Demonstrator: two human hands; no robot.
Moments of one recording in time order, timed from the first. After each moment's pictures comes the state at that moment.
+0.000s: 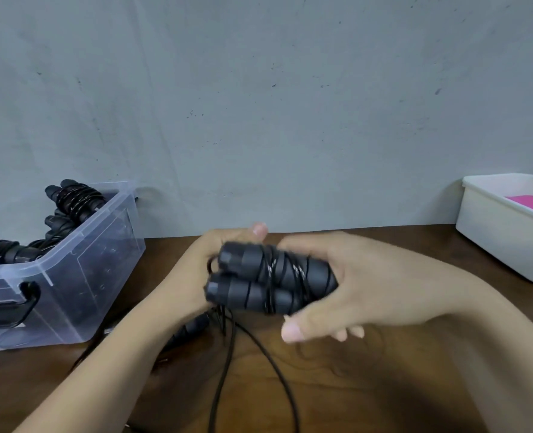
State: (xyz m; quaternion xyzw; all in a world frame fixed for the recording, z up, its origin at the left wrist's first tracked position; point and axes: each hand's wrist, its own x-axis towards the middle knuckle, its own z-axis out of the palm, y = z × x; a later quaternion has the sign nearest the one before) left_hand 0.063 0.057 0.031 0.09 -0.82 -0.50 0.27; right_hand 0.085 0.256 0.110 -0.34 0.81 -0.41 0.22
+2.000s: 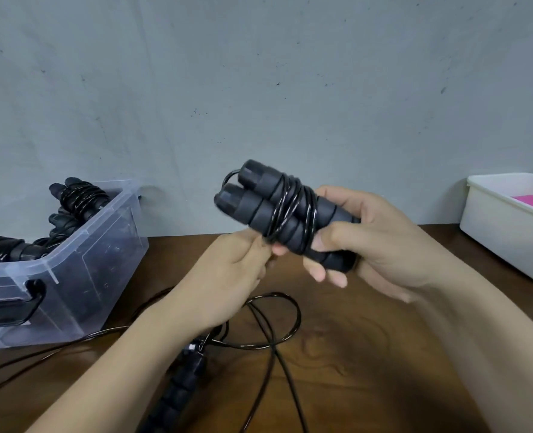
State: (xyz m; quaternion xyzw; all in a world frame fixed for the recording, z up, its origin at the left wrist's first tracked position) left_hand 0.057 0.024 0.046 -0.20 -0.83 -0.51 0.06; right_hand 0.058 0.253 0.089 -0.30 0.67 -0.67 0.09
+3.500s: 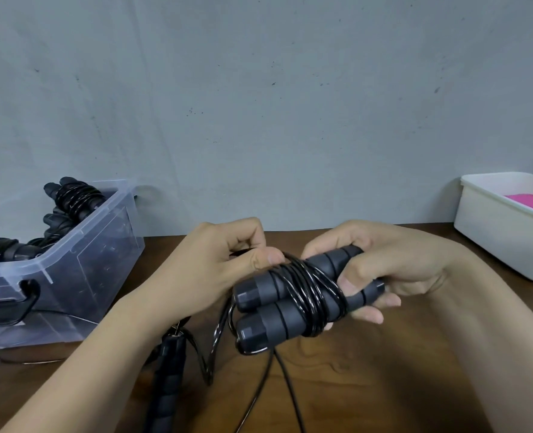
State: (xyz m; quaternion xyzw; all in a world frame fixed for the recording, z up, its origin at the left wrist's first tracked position) left_hand 0.055 0.009 0.063 -0.32 -0.85 -0.41 0.10; right_hand 0.038 0.283 0.090 -0.38 0.63 -0.54 0.40
